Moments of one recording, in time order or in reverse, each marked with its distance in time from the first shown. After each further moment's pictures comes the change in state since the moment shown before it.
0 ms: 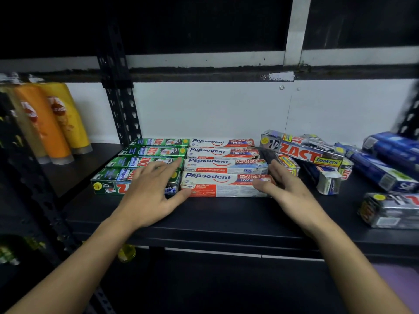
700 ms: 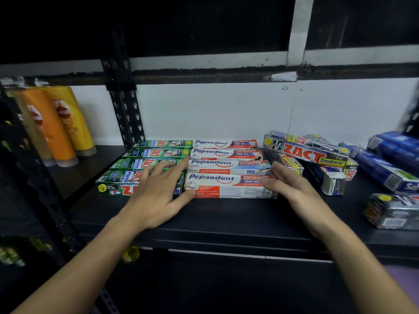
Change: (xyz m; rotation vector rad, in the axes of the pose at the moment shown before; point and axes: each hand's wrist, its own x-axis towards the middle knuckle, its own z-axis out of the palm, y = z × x) left_hand 0.004 -0.003 0.003 0.016 -0.046 0.078; right_hand -0.002 -0.001 -0.004 0.154 -0.064 0.024
